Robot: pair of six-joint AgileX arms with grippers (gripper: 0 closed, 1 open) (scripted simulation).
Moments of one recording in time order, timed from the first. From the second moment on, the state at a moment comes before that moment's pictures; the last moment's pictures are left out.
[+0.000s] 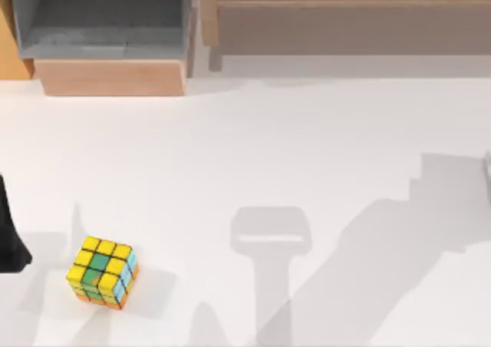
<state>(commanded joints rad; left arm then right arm) 0.00 0.00 0.00 0.00 0.00 0.00 -0.21 2.03 1.23 -0.77 0.00 0.40</state>
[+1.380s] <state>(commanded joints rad) 0.00 0.00 0.00 0.00 0.00 0.00 -0.21 2.03 1.22 -0.77 0.00 0.40</state>
